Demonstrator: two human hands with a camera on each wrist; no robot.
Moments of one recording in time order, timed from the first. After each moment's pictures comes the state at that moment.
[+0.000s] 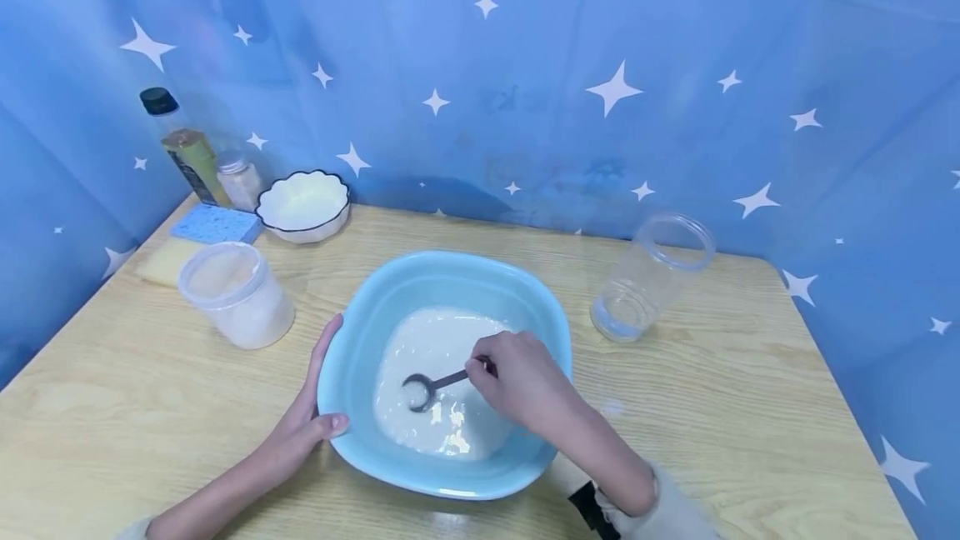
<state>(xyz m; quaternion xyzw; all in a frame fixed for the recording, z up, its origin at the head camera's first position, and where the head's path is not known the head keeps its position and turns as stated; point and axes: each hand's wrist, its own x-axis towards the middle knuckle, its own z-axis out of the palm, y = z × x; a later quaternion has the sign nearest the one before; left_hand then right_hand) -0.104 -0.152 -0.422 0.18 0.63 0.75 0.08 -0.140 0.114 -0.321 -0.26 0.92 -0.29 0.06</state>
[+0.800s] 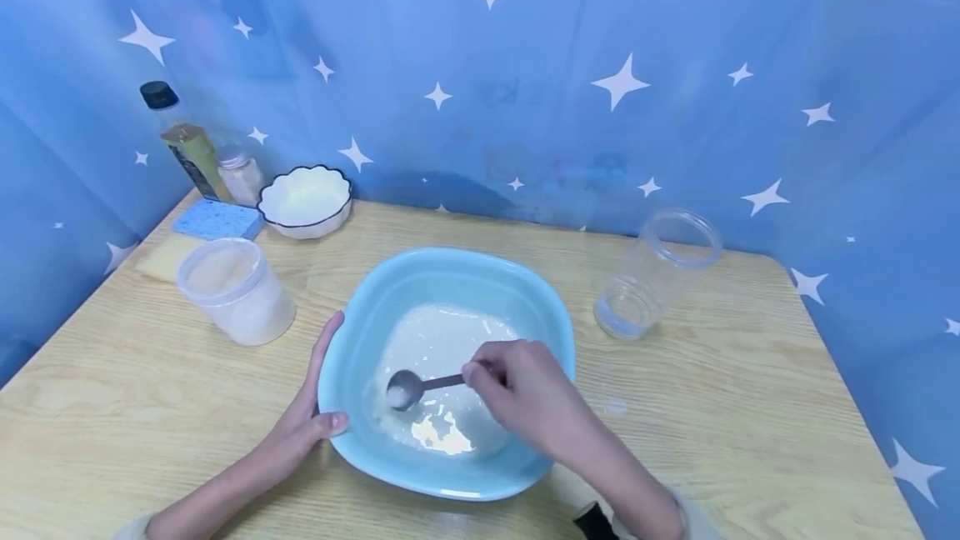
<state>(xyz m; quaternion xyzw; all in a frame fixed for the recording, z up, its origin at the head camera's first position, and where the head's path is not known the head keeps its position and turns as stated) -0.106 -0.154 -0.424 0.20 0.64 0.74 0.08 -0.124 0.119 -0.307 -0.21 0.88 -0.41 0.13</state>
